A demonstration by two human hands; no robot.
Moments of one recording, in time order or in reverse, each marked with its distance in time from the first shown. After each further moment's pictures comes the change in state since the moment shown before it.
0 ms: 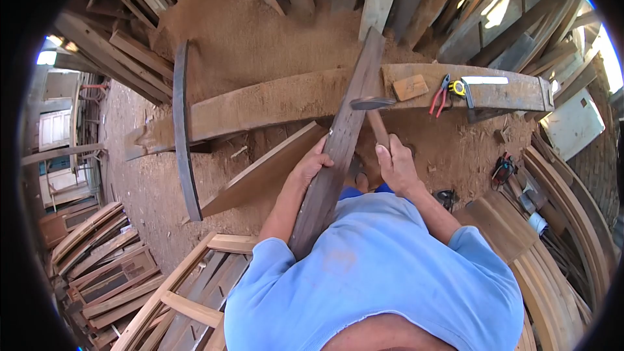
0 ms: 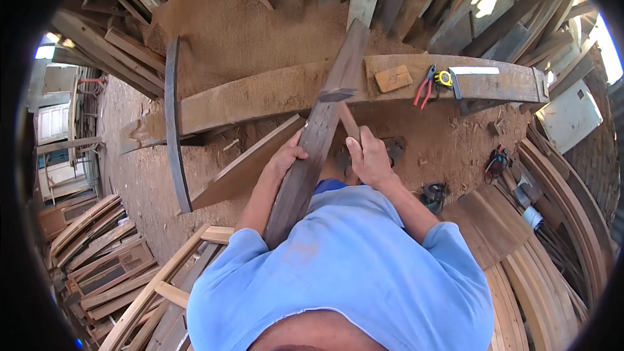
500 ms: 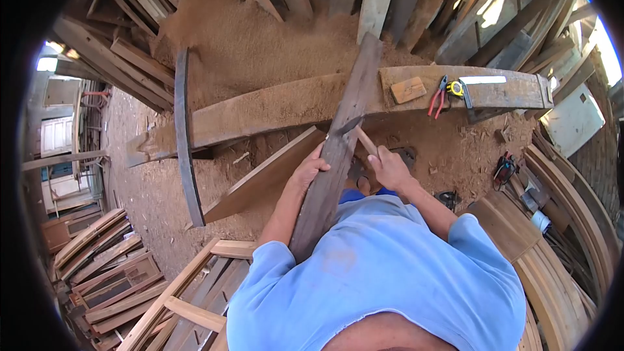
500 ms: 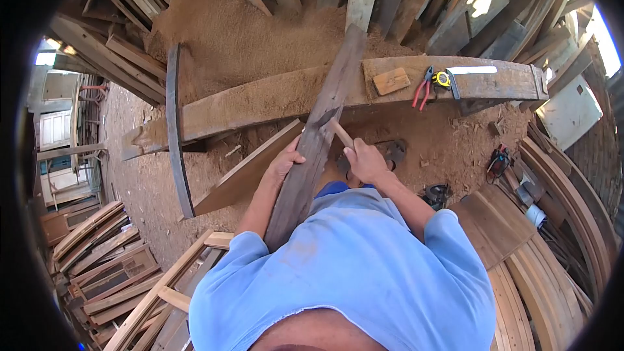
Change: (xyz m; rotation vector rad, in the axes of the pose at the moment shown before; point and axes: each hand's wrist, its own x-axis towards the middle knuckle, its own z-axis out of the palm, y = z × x) left_hand -0.002 -0.026 -0.022 -0.128 -0.064 0.003; right_hand 0.008 0.046 0.026 -0.243 -0.115 0.049
